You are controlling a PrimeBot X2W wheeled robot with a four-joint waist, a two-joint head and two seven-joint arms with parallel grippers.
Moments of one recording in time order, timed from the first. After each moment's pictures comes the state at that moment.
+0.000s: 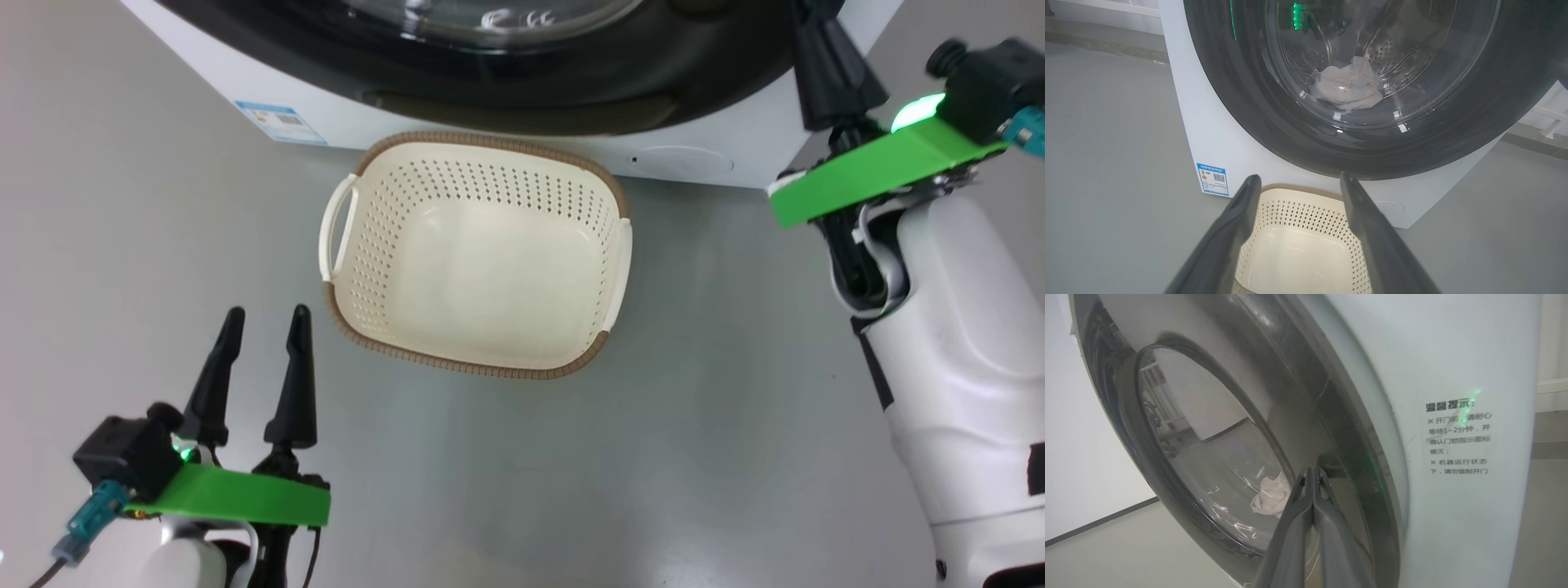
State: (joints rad) left arm -0.19 0.09 -0.14 0.07 -0.45 -0.13 -0.26; right arm -0.85 -0.17 0.17 0.46 0.44 0.13 -0.26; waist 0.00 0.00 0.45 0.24
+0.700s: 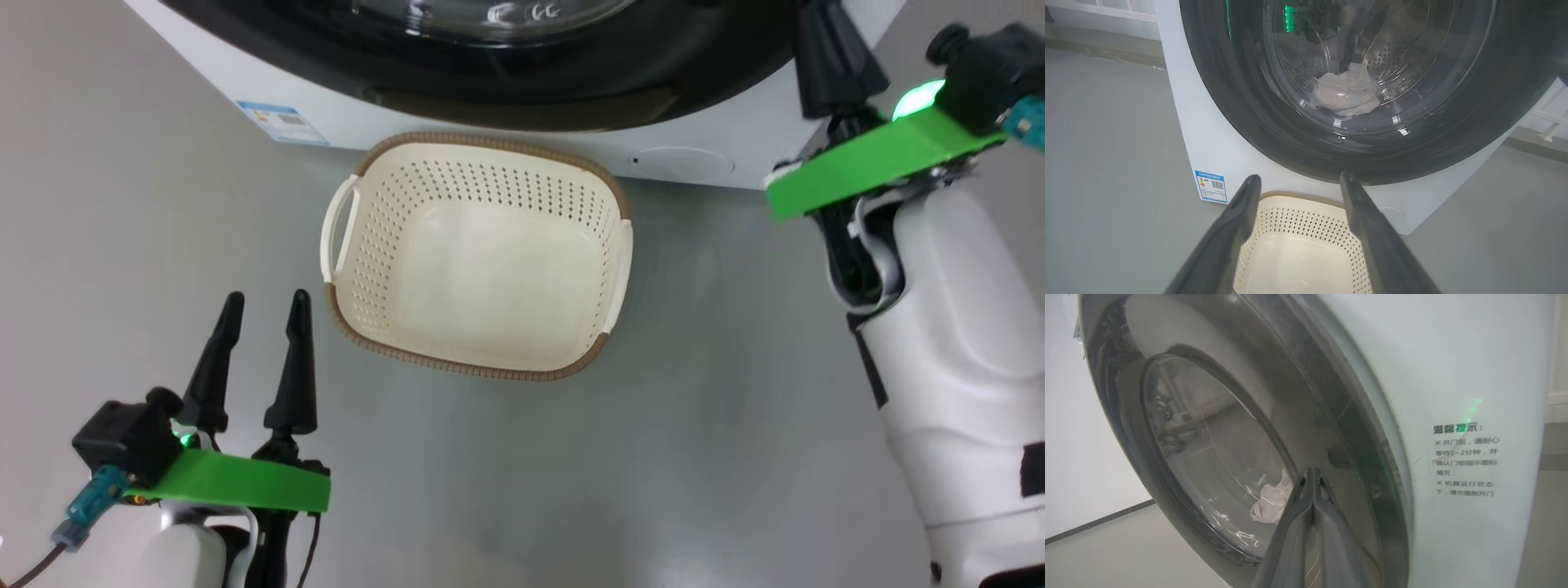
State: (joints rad) left arm -0.23 0.09 -0.14 0.09 -0.45 -0.13 -0.26; right arm -0.87 -0.16 0.17 0.45 0.41 0.13 -0.26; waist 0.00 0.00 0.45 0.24
